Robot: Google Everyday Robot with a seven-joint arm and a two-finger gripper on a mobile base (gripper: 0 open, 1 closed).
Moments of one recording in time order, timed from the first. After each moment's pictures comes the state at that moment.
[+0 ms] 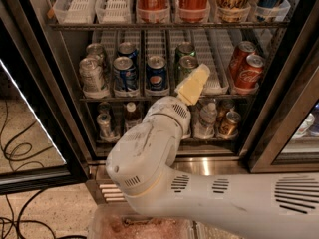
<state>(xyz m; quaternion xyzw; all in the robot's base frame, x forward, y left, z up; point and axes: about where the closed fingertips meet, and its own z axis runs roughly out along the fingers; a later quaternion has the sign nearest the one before) 0.548 -0.049 0.887 -0.23 0.71 -0.38 0.55</state>
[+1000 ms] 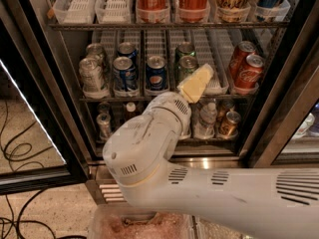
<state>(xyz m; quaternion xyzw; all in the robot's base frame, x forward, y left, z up) 0.550 -0.052 0.891 -0.19 0.73 -0.36 0.54</state>
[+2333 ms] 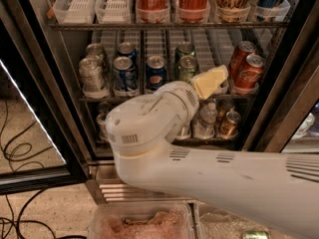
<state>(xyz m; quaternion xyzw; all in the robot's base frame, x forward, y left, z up) 0.555 -0.079 0.903 -0.08 0.78 -0.33 0.53</state>
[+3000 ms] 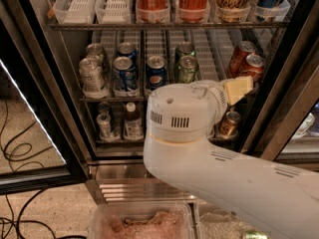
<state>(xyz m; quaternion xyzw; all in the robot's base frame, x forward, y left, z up) 0.534 -0.124 0.902 -0.02 0.83 -0.25 0.50</state>
